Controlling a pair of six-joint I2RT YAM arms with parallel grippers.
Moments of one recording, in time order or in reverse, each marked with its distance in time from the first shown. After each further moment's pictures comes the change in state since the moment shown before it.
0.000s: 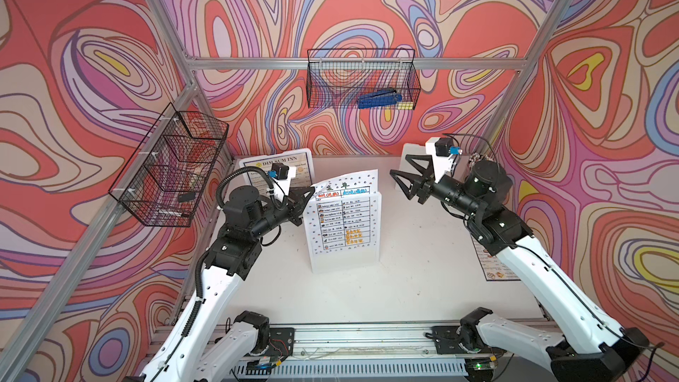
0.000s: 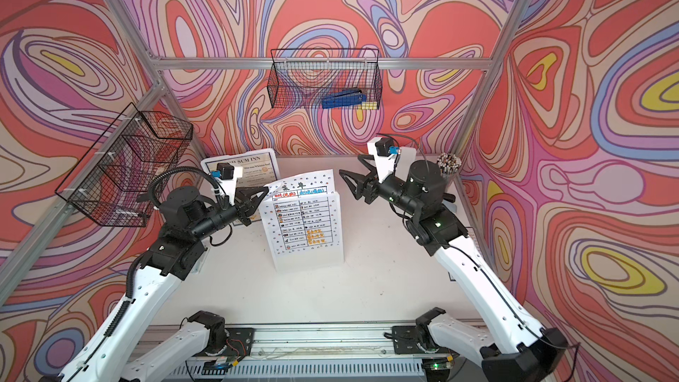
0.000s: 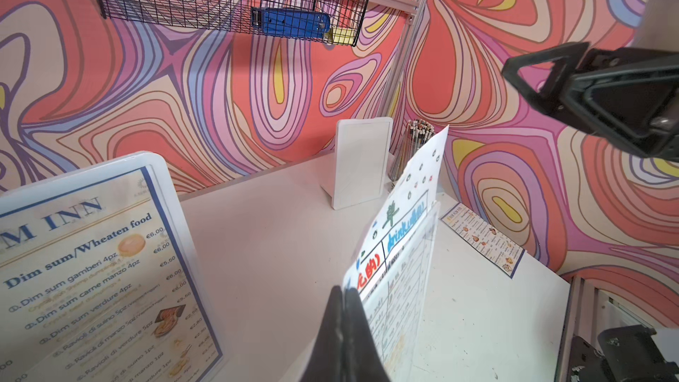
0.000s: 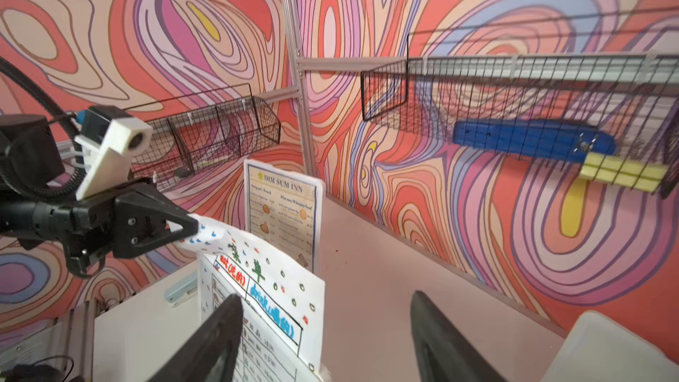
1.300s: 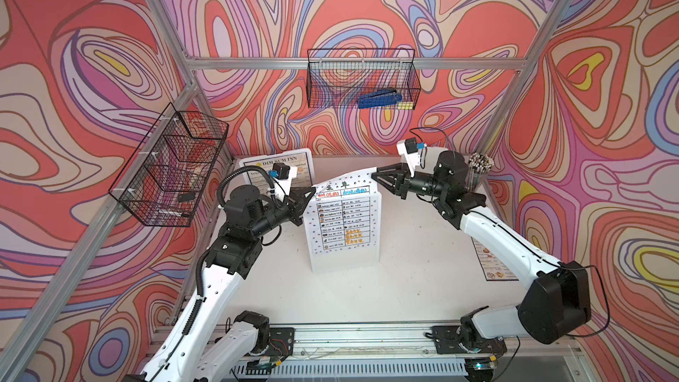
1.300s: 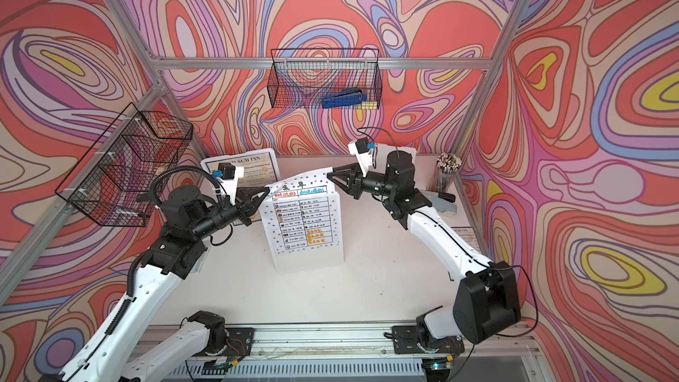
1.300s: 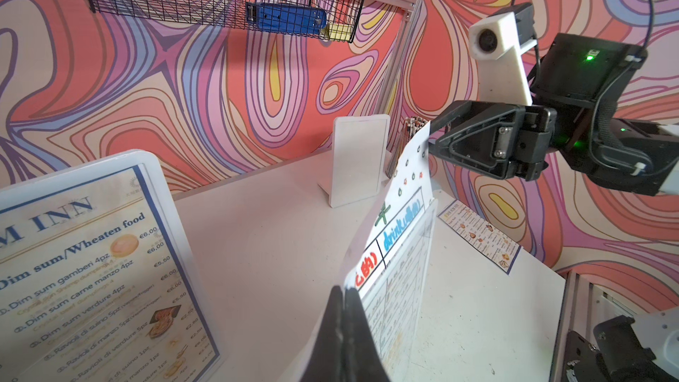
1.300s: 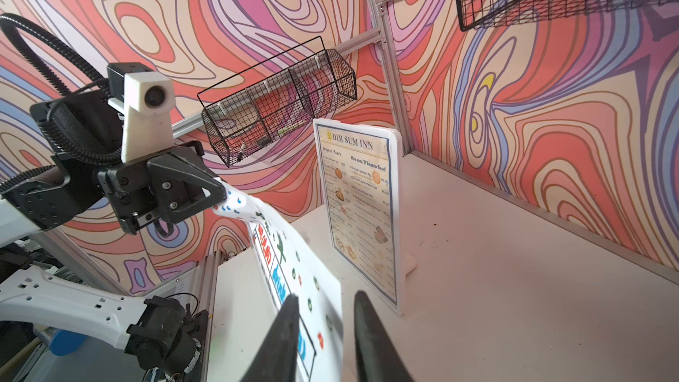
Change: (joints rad) left arm 0.000 0.009 0.002 -0.003 0.013 0.003; right arm -0.040 0.297 -0.013 0.267 -0.381 0.185
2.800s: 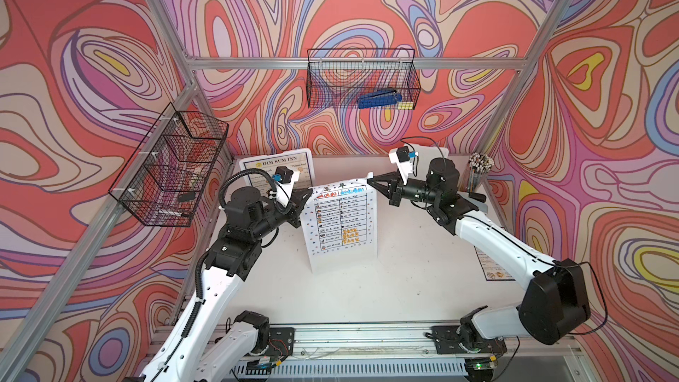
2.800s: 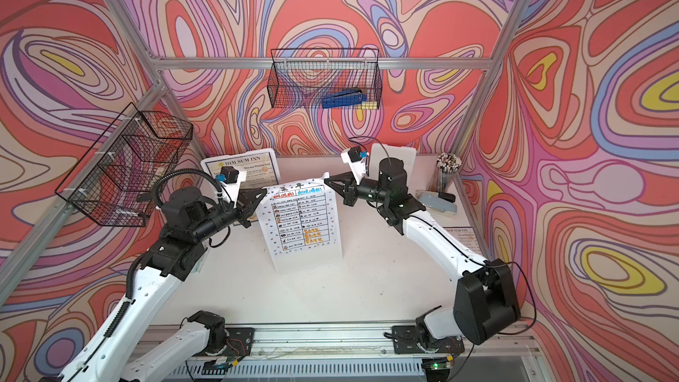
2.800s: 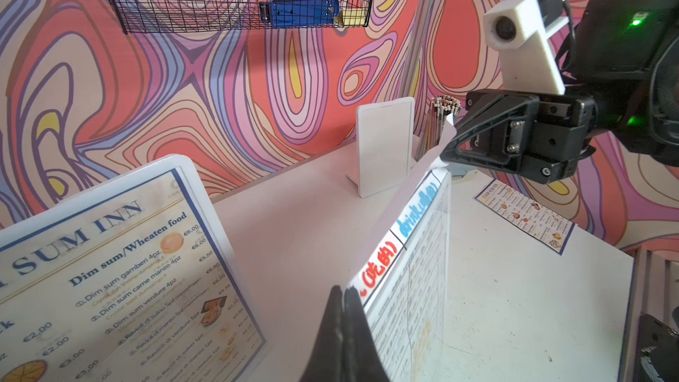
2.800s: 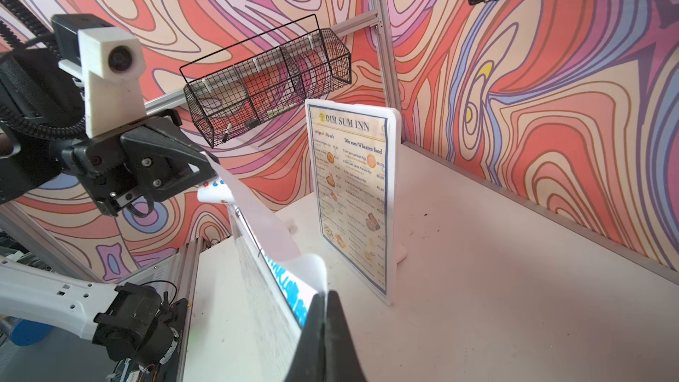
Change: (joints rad) left arm -0.002 -0.013 -0.009 -0.035 -0.080 0.154; right arm 0.053 -0.012 -0.060 0.012 0.075 -0.088
